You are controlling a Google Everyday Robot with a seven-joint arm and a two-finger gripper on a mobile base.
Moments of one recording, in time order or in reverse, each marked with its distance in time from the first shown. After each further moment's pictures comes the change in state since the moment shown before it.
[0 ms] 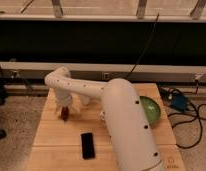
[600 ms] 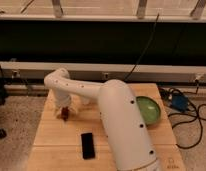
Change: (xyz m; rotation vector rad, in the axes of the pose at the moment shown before) arm 0.002 -0.004 0.005 0.009 -0.011 -0.019
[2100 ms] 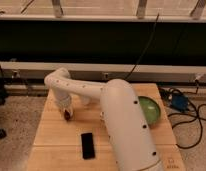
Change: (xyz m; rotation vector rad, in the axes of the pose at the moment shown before) arm -0.006 0.001 -0.004 0.005 0.006 0.004
